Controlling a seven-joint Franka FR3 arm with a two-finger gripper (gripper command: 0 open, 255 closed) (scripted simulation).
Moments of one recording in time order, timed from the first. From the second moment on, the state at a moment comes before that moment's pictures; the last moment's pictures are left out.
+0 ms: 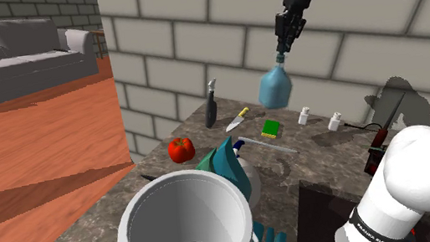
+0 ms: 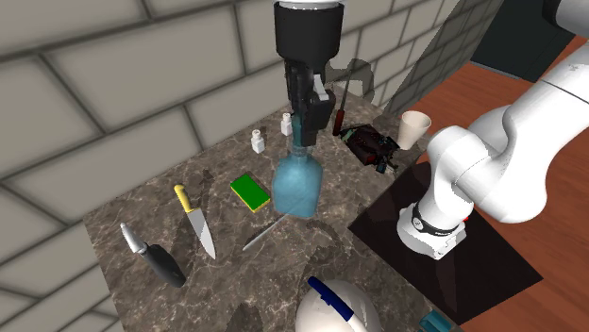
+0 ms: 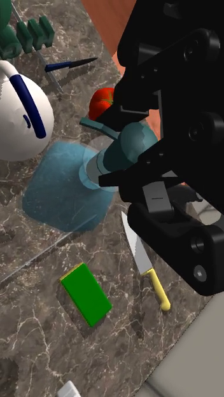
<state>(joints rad) 0.01 -0.45 -0.22 -1.91 0.03 1.49 -0.09</state>
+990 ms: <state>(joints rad) -0.02 -0.57 -0.26 -1.87 -0.02 1.33 -0.15</state>
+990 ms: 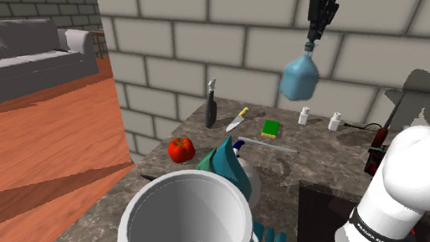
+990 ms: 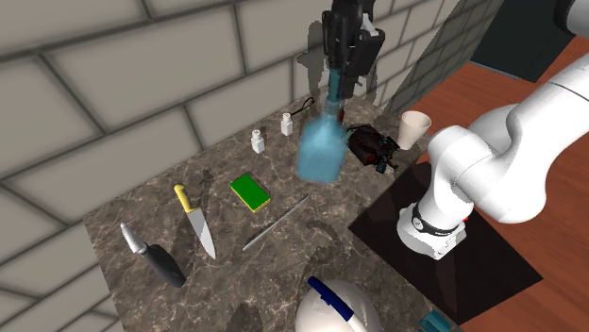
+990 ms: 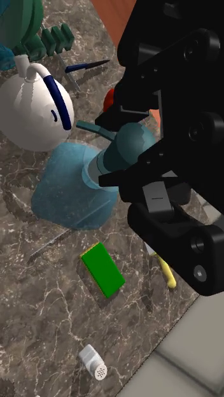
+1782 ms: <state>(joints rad) -0.10 -0.87 -0.36 -1.99 -0.16 1.16 -0.31</state>
